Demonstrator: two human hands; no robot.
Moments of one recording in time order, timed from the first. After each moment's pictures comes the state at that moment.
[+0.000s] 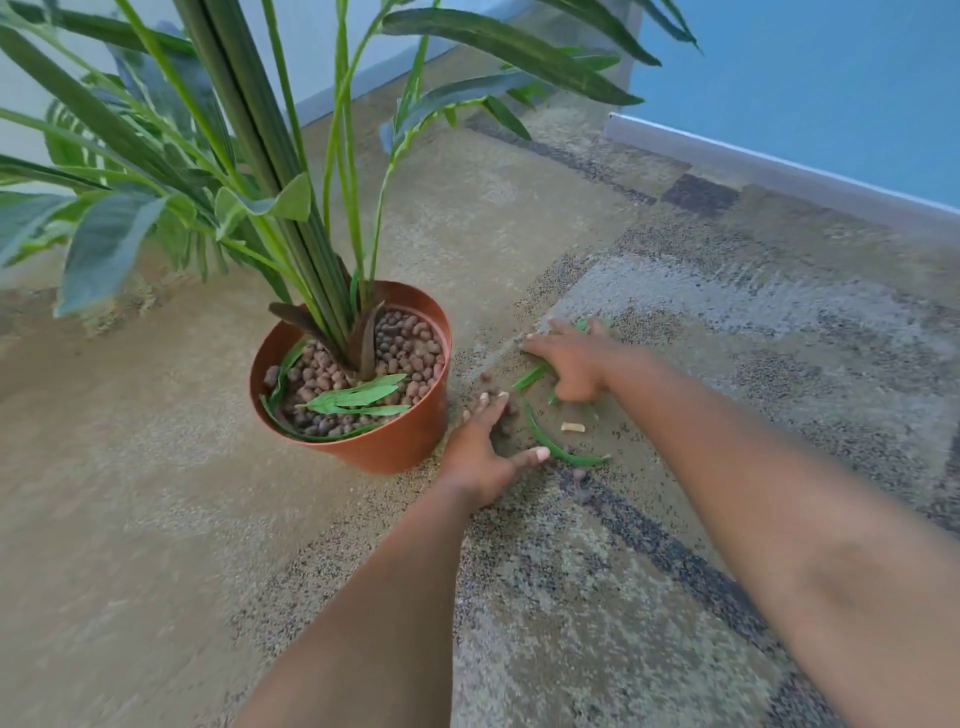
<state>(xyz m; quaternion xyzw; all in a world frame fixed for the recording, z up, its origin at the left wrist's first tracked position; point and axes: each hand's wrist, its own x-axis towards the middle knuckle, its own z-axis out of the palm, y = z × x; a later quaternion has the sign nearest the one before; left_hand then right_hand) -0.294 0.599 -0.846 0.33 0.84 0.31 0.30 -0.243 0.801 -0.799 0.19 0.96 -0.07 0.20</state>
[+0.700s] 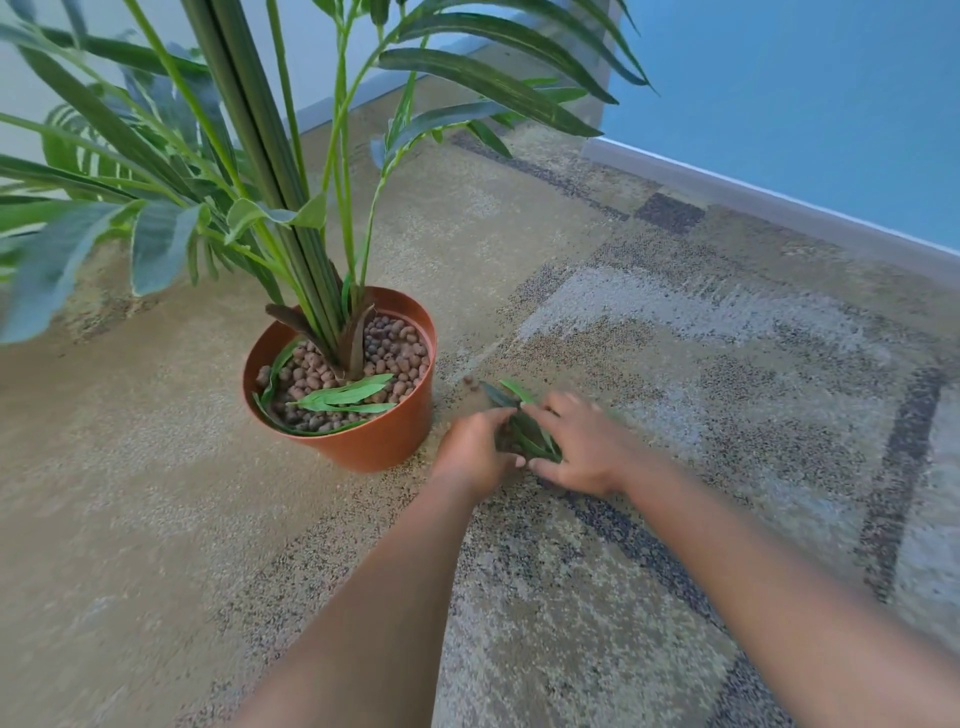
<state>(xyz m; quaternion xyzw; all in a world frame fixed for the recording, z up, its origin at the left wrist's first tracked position) -0.276 0.607 -0.823 0.37 0.85 0.28 0.26 -0.153 0.738 -0.827 0.16 0.98 -0.10 0.08</state>
